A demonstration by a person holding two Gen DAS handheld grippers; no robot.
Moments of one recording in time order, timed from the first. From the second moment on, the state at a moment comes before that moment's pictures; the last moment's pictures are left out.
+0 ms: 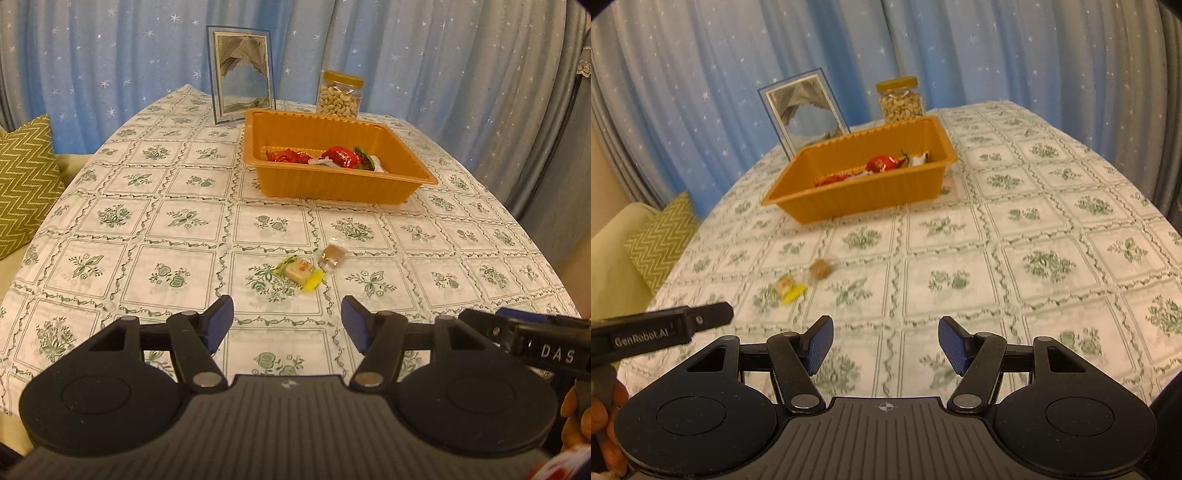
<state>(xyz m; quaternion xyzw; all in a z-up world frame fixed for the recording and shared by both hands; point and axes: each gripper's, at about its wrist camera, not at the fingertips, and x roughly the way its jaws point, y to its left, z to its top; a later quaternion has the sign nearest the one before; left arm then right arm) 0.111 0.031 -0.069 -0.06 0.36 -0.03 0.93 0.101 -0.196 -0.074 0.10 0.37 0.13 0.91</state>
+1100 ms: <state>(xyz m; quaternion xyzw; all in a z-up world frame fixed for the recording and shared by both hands) 0.203 0.018 -0.118 0.07 0.38 -0.12 0.91 0.153 -0.191 -0.100 0.11 0.39 0.12 0.90</state>
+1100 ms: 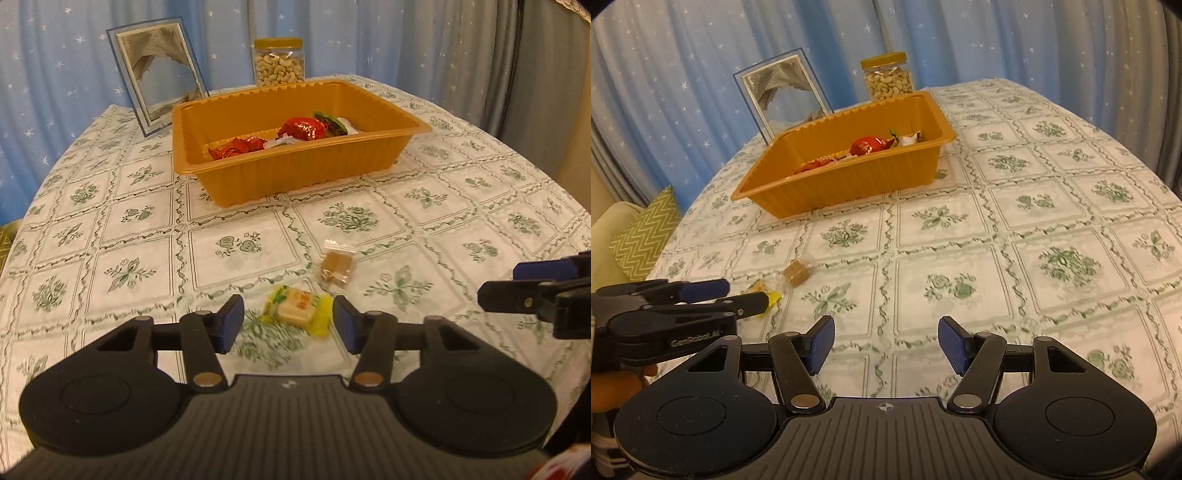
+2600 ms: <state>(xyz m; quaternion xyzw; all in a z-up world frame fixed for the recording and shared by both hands) 0.203 0.064 -0.126 0.03 0.38 -0.07 0.92 0.224 -0.073 -0.124 -0.02 0.37 0.18 0.91</state>
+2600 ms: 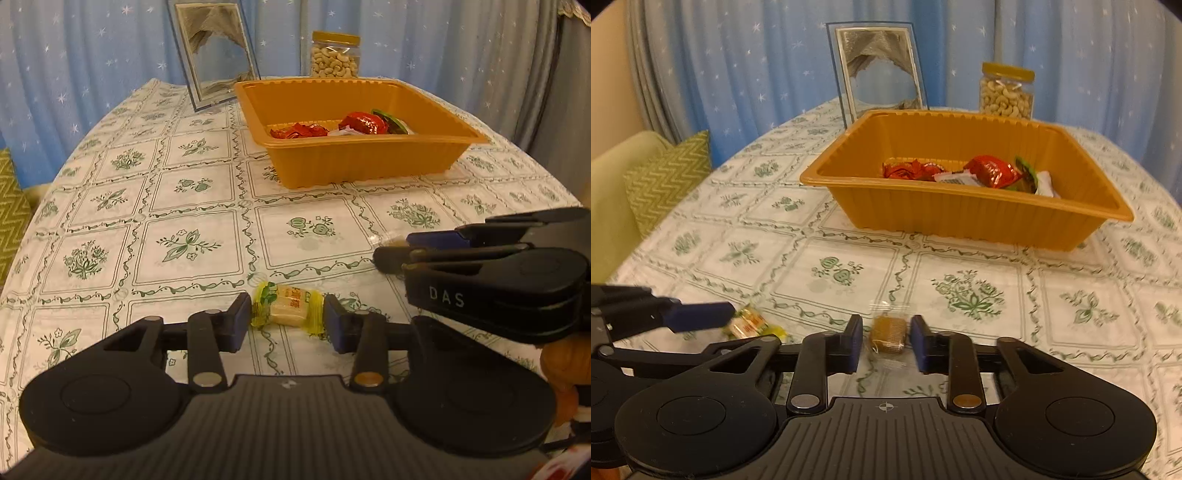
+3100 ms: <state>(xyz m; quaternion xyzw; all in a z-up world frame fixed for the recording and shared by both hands) 0.202 0.048 -0.125 0.05 0.38 -0.08 0.92 0.216 -0.102 -0.112 0.03 0.37 0.16 0.91</state>
